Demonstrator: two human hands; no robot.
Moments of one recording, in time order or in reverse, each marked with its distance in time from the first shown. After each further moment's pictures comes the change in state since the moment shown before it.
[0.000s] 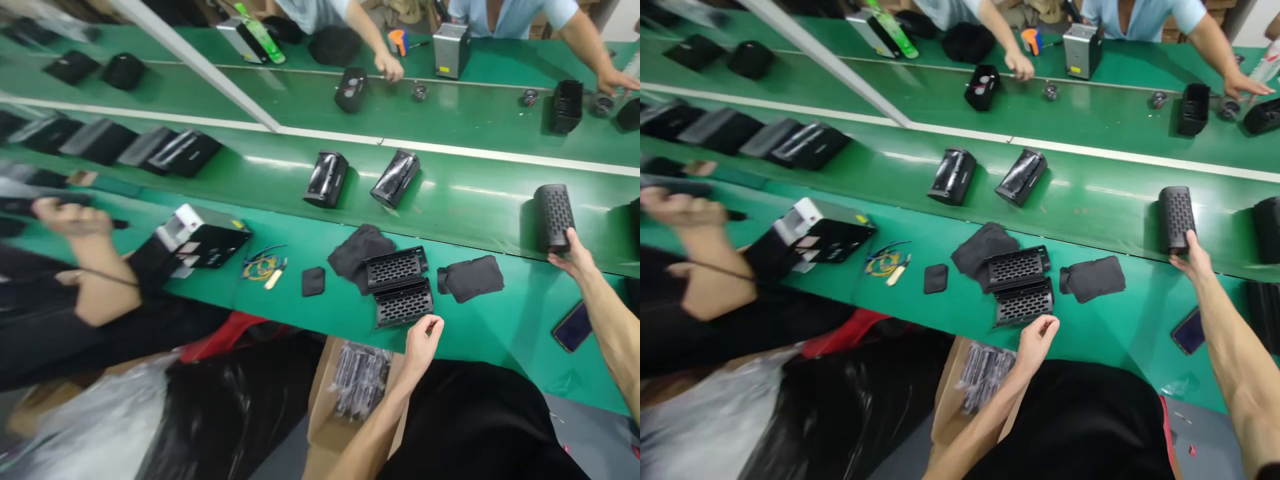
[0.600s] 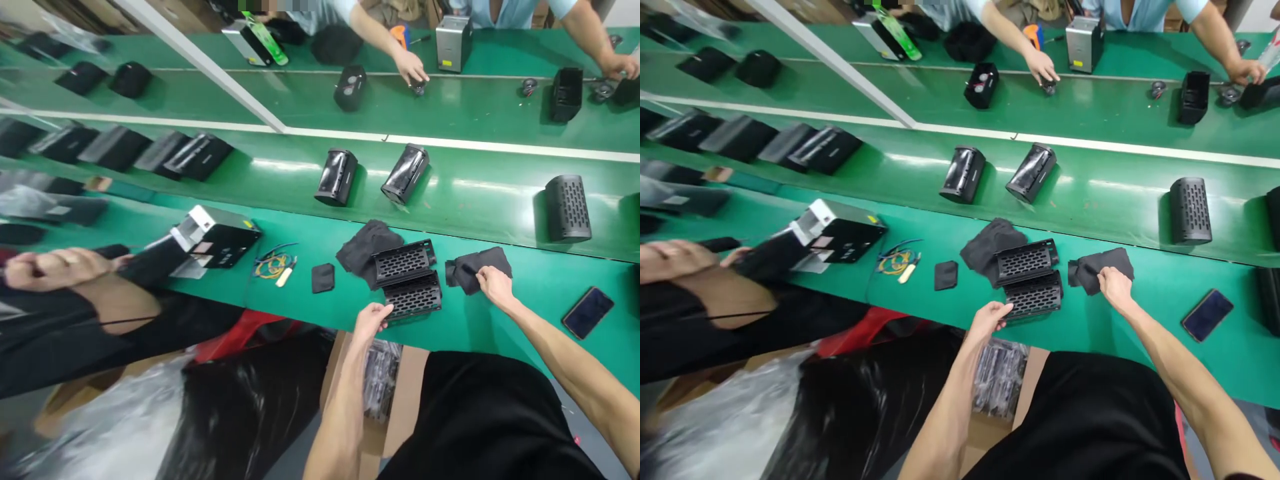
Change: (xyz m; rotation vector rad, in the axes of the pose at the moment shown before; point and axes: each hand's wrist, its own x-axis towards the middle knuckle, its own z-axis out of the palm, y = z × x) left_hand 0.055 -0.074 -0.128 -0.011 0.172 -0.437; right_hand -0.163 0.053 0.168 -0.991 -0.405 -0.232
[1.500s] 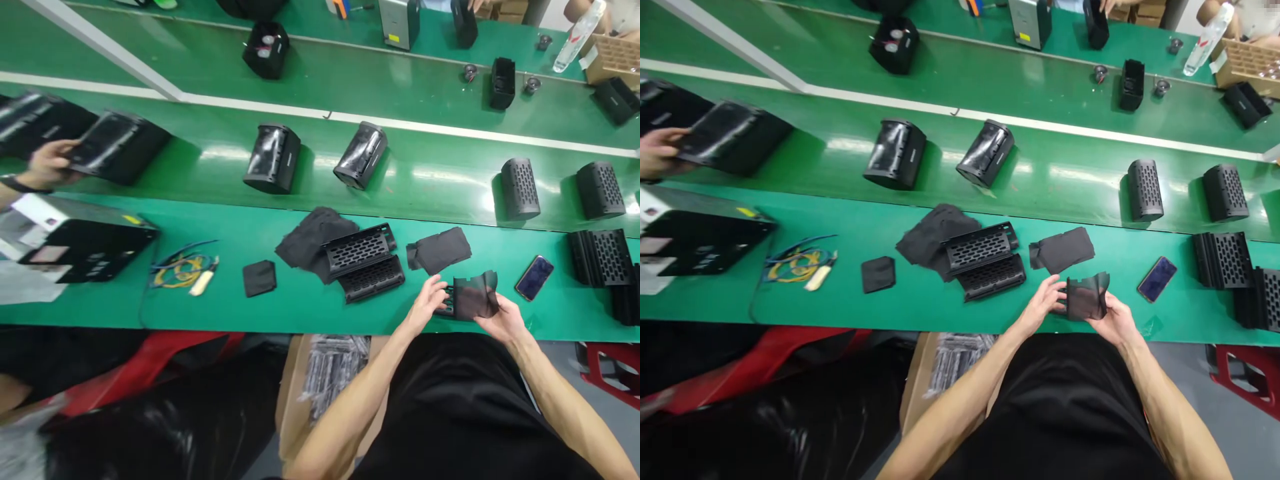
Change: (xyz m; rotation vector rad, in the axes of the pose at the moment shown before) left_hand -0.088 0.024 0.175 -0.367 -0.727 0.299; right_hand -0.144 0.070 -0.016 1.818 -0.241 0.177
